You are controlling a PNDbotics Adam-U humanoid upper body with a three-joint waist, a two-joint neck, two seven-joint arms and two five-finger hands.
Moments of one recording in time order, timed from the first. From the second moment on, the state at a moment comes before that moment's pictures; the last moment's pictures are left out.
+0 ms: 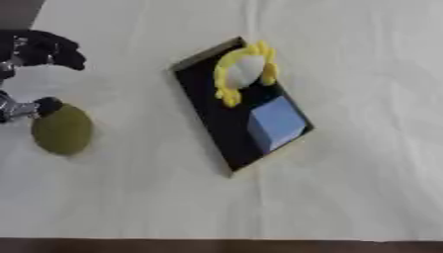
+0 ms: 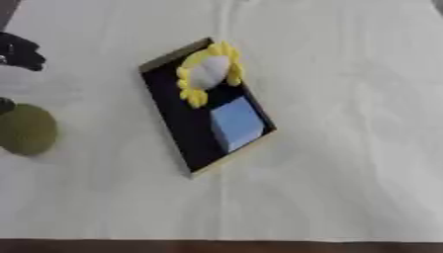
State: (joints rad) left arm -0.69 1.00 -0.22 -1.52 -0.46 -0.66 -0.45; right arm -0.58 -0.91 -0.05 -1.99 -0.03 0.05 0.15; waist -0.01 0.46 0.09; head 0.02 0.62
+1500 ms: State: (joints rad) left arm -0.56 1.04 -0.21 -1.51 -0.63 -0.60 -0.51; right arm -0.56 -0.86 -0.06 -1.99 -0.05 0.07 0.17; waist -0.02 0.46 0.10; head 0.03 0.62
